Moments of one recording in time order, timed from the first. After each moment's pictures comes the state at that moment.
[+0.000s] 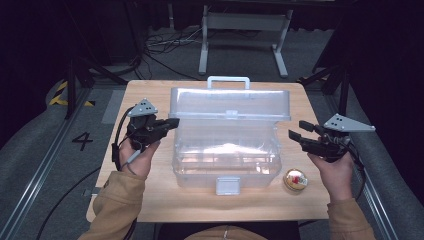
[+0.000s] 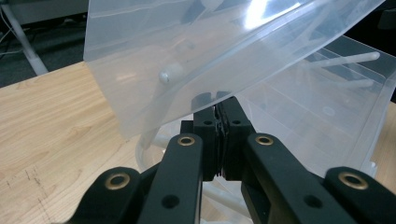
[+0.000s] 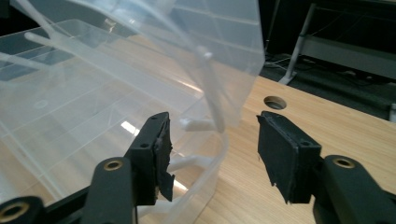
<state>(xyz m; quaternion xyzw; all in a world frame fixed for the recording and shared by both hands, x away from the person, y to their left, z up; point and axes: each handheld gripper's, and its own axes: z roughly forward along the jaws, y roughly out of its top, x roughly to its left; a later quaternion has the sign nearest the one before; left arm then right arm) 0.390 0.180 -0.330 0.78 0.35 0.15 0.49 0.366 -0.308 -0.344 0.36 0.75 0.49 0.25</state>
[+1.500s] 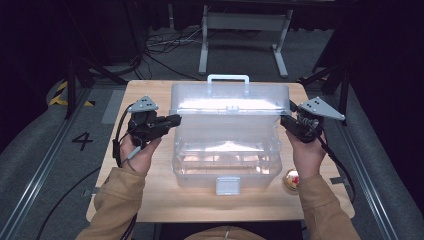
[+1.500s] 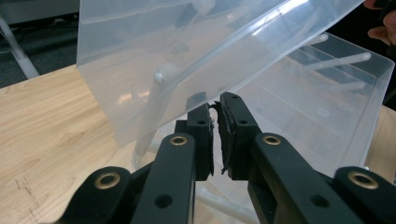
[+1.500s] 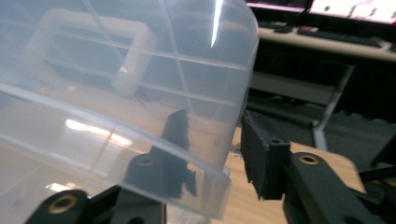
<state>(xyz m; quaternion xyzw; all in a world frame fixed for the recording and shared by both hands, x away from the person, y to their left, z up) 0.397 0.178 -0.328 0.78 0.35 0.13 0.50 0.399 -0.244 -0.330 0.42 0.67 0.49 0.38</state>
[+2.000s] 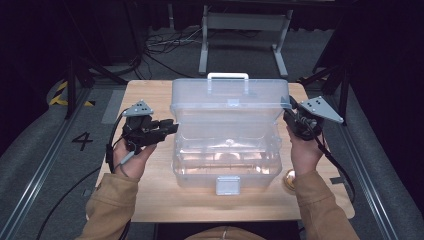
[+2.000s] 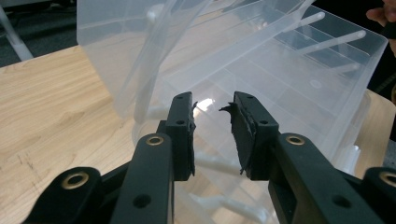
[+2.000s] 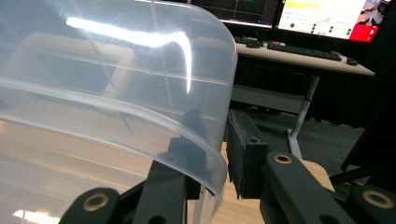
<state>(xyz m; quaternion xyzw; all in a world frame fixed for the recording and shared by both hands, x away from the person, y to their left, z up) 0.381 0.195 -0.329 0.79 0.36 0.12 0.48 0.400 -0.238 -0.326 0.44 0.63 0.48 0.42</state>
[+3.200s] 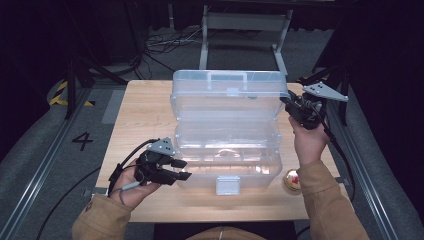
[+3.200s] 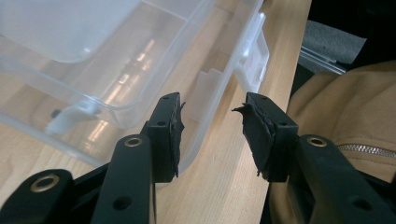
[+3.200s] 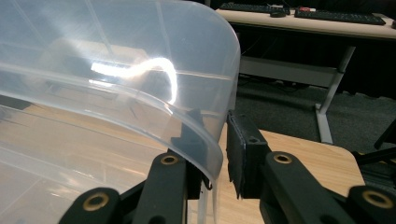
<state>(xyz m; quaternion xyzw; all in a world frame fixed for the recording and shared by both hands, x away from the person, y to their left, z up) 0.340 0.155 -0.373 0.90 0.22 0.00 0.37 0.425 -0.249 -0.307 0.46 0.67 0.48 0.34</state>
